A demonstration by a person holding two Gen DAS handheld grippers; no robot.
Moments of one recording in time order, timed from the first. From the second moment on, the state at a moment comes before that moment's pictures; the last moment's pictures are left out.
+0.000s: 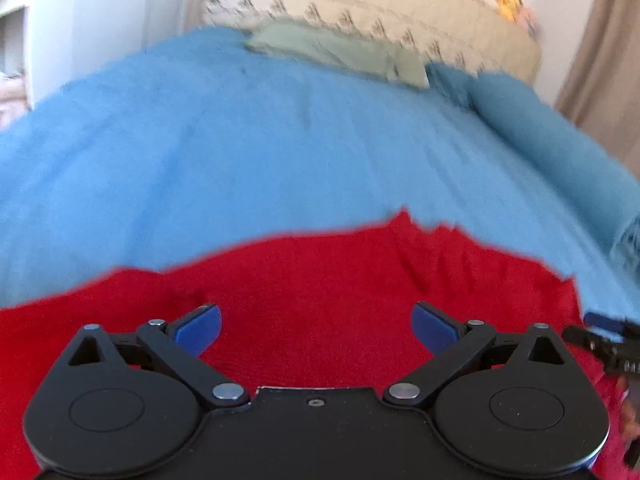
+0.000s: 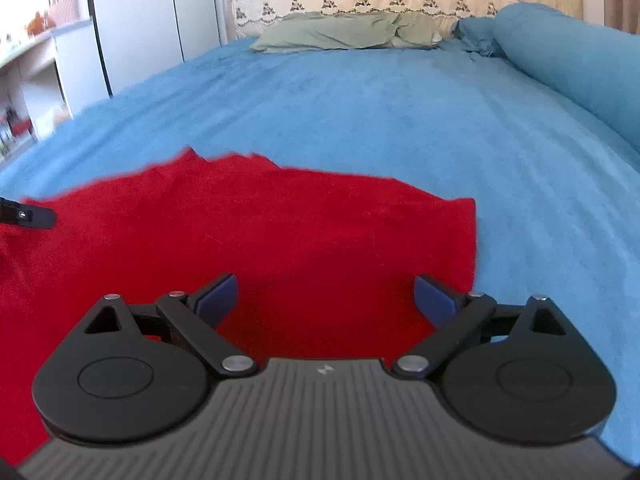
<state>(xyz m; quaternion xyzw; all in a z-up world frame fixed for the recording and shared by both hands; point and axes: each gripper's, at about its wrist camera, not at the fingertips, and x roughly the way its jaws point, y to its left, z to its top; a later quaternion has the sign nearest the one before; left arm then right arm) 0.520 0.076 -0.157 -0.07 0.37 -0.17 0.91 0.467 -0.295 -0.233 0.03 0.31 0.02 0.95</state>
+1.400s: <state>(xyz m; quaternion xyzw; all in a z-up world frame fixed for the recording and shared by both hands) 0.349 0.449 -0.178 -0.31 0.26 0.11 0.91 0.385 0.020 -0.163 -0.02 0.27 0.21 0.94</state>
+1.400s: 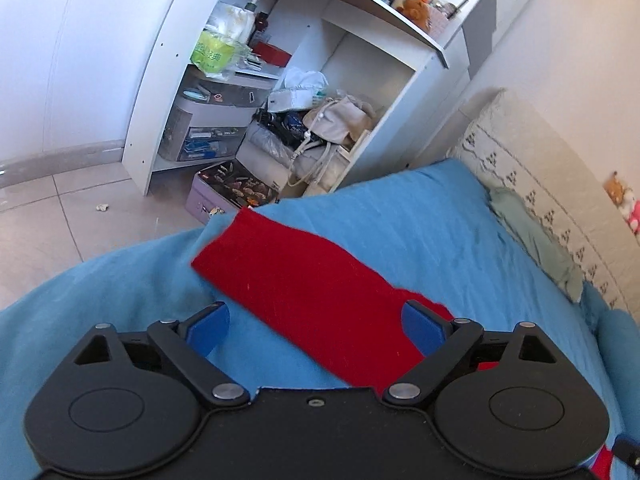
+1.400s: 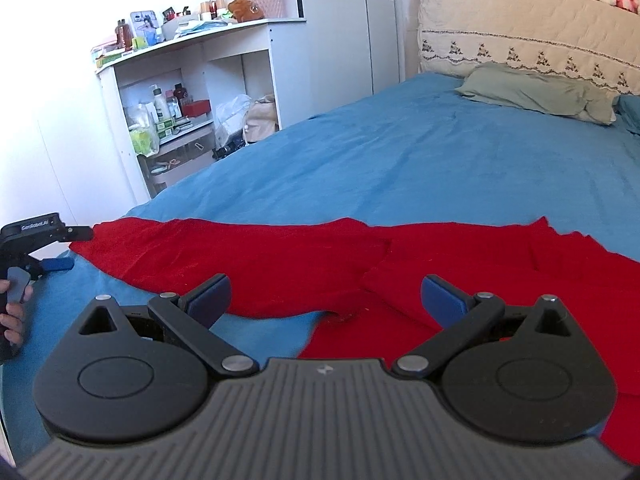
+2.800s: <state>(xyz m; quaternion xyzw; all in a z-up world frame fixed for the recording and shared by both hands) 0.442 0.140 0.000 -0.11 0.23 -0.12 0.96 0.376 -0.108 -0.133 0.03 0.24 0.12 0.96</state>
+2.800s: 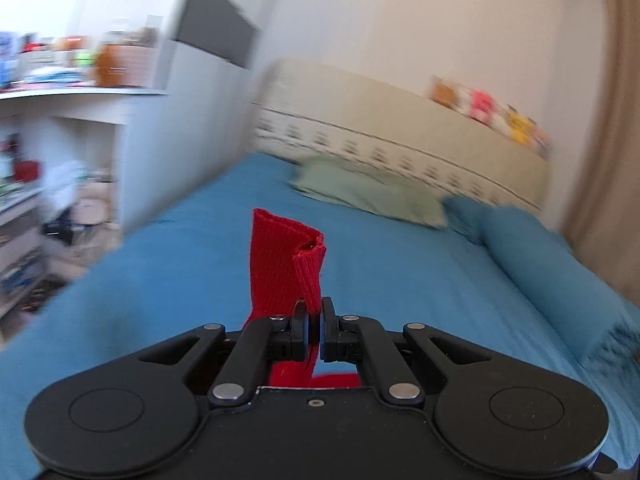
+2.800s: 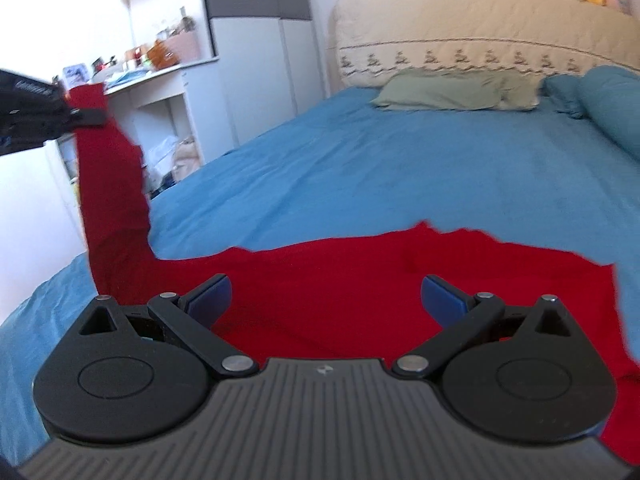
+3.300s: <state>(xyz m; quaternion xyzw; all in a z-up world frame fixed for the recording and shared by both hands) 0.476 -0.104 -0.141 -0.02 0.36 -0.22 0.91 0.340 -0.292 -0.157 0.06 0.26 0.02 0.96</state>
